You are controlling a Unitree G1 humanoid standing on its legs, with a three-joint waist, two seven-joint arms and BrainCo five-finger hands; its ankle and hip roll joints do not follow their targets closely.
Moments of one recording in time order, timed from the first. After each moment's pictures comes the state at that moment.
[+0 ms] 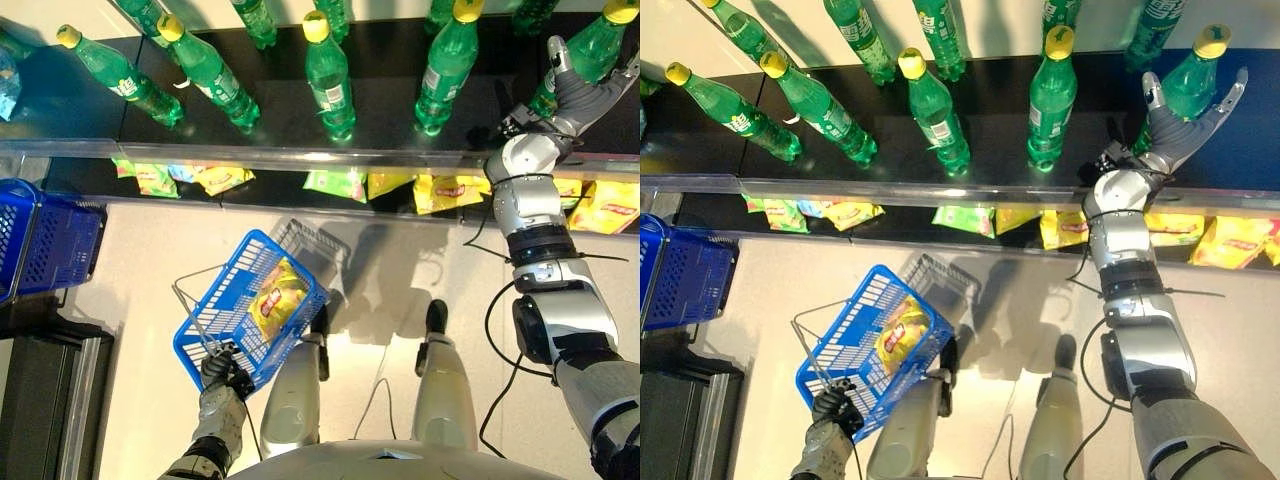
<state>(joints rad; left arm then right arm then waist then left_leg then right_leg) -0.05 0.14 -0.10 1.00 -0.66 -0.30 0.32 -0.92 -0.43 -0.02 0.60 0.27 -0.26 -0.93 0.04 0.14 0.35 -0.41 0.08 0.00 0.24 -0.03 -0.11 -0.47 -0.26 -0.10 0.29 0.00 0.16</state>
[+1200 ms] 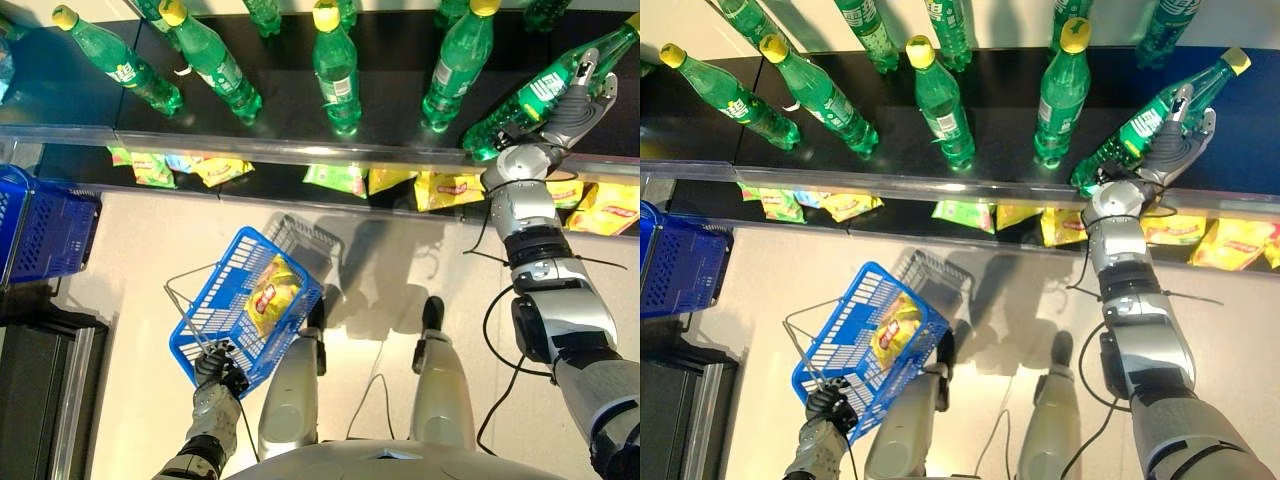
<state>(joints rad) -0.05 0.17 -0.09 0.99 -0.69 -0.30 0.32 -0.92 -0.42 -0.02 0.71 0.28 -0.21 -0.93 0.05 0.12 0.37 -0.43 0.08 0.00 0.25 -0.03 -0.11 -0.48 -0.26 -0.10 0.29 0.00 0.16</state>
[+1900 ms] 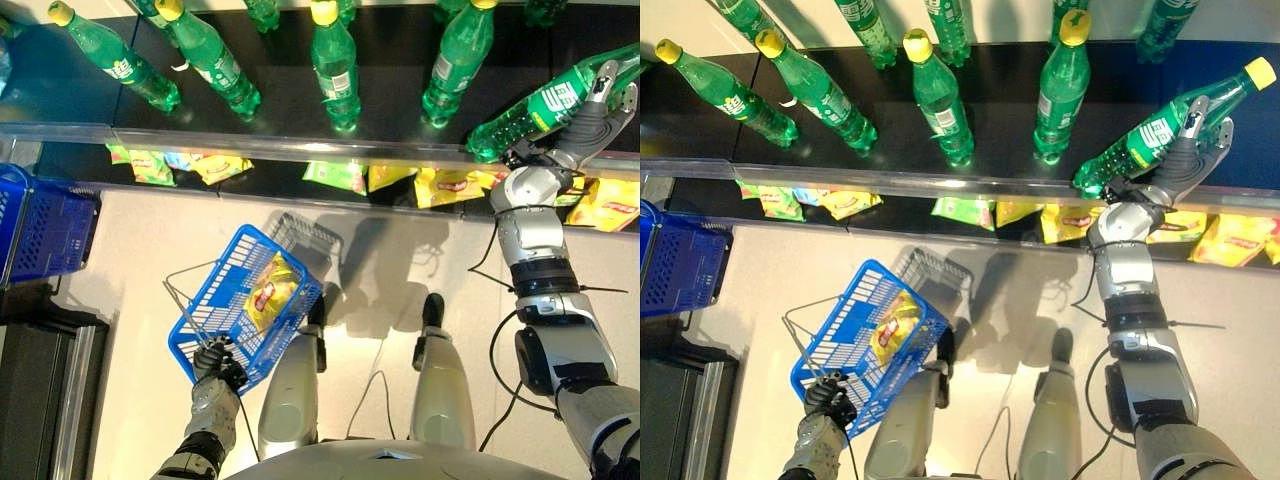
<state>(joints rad) -0.05 0.17 -0.05 0.92 -0.69 -0.29 0.32 -0.65 -0.40 -0.07 0.31 0.21 -0.21 -0.93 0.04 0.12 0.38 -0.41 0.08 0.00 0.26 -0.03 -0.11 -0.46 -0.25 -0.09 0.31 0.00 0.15</state>
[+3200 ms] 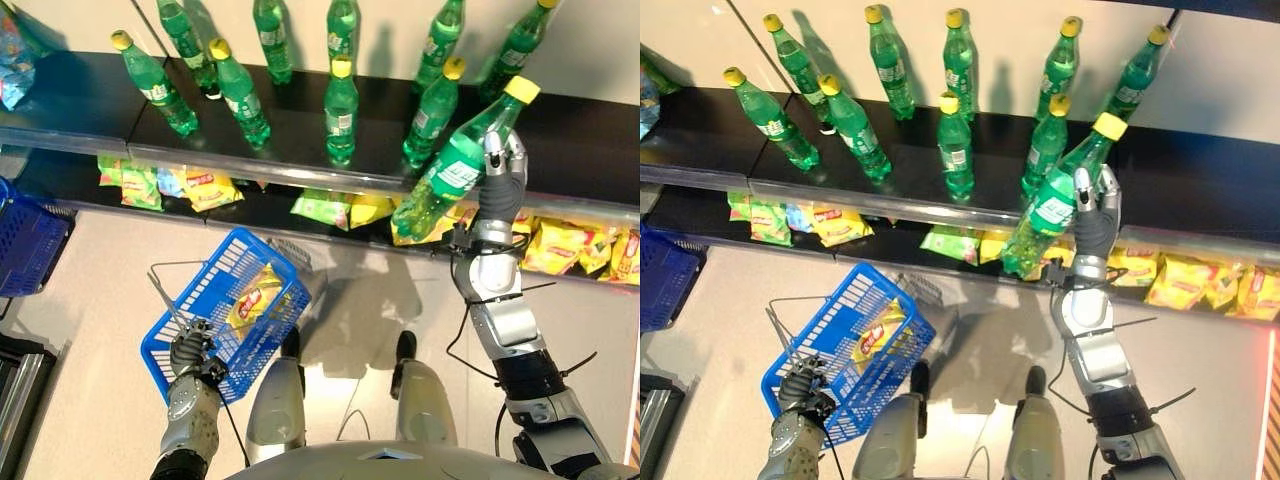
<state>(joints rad) 0.14 0.21 0.05 0.50 -0.68 -0.23 0.26 -0.25 -0.30 0.16 -0.11 0.22 -0.24 -0.46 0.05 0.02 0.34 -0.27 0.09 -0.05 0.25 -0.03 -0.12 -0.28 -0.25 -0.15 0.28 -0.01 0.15</state>
